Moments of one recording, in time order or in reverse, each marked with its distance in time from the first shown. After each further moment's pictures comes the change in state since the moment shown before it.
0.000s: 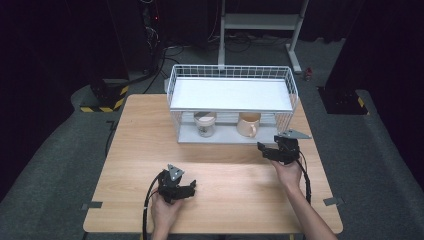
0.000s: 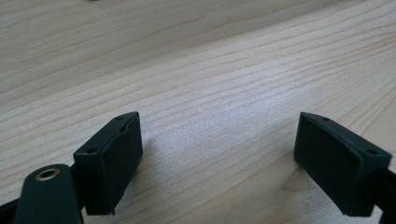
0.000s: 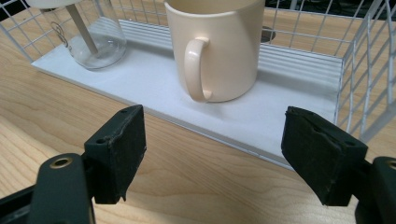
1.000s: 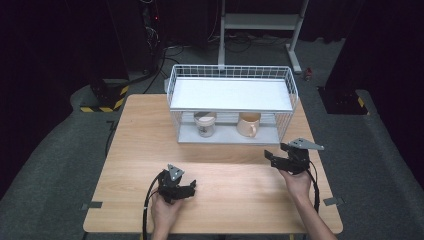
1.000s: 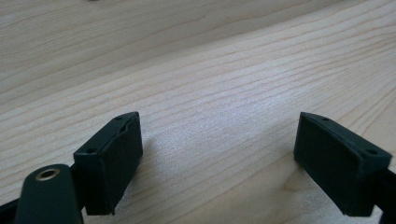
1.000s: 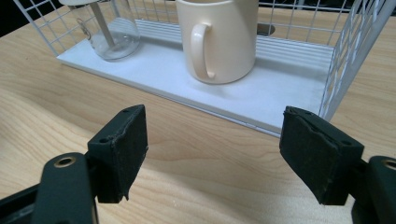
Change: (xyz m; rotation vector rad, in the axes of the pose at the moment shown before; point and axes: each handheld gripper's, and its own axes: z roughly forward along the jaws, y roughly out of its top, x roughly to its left) left arm 0.000 0.000 0.000 -0.001 0.001 -0.001; right arm -0.004 -0.021 -0.033 -0.023 0.040 0.005
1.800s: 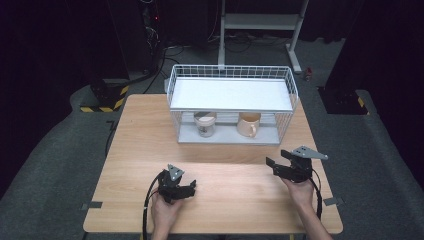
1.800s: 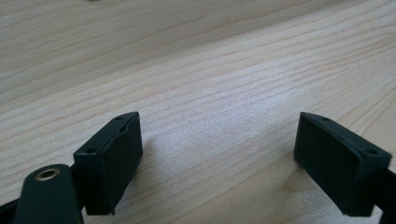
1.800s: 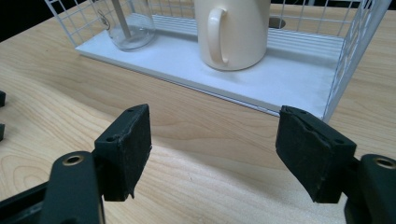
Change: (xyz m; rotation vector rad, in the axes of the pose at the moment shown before) left arm 0.000 0.000 0.000 0.000 0.000 0.000; right arm 0.005 -0.019 -0.015 -0.018 0.032 -0.015
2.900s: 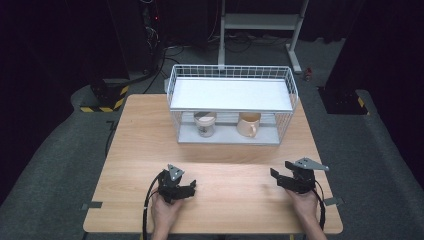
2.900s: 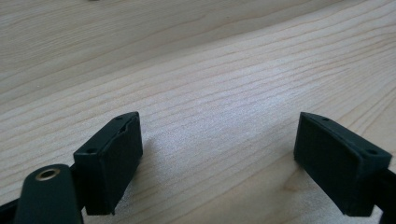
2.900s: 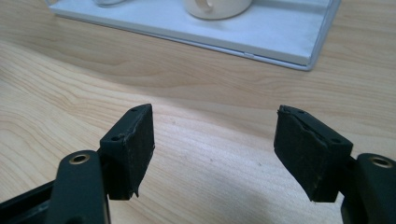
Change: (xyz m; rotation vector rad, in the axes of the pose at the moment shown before) left arm 0.000 0.000 0.000 0.002 -0.001 0.000; right arm -0.006 -0.037 -0.006 0.073 -0.053 0.009
